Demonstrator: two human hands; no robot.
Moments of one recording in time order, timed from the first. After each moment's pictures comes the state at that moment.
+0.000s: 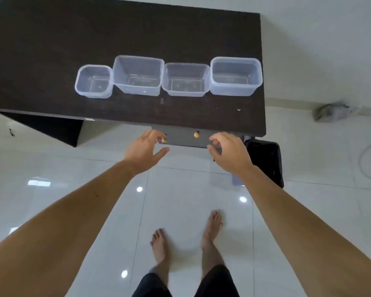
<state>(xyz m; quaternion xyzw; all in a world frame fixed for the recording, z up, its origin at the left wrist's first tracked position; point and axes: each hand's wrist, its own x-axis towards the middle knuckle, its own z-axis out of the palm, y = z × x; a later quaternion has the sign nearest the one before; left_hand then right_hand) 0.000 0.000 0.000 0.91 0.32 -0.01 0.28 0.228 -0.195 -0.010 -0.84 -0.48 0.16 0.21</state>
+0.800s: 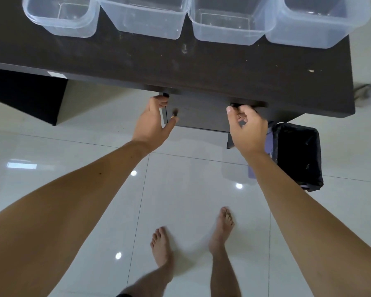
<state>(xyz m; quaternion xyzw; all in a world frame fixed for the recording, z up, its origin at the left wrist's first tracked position) 0.015 0.073 -0.192 0.83 0.38 0.13 0.37 0.215 -0.106 -0.188 -0.87 -0.28 0.04 0.39</state>
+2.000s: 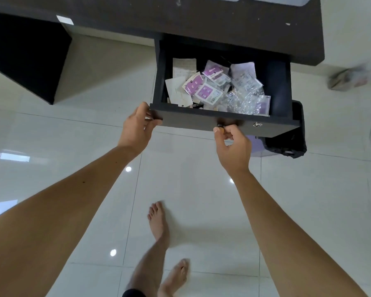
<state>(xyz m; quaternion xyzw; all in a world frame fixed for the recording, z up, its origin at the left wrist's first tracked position) -0.105 -0.038 -0.180 0.81 0.39 0.13 0.41 0.075 -0.251 -0.193 -0.85 -0.29 0.06 0.44</state>
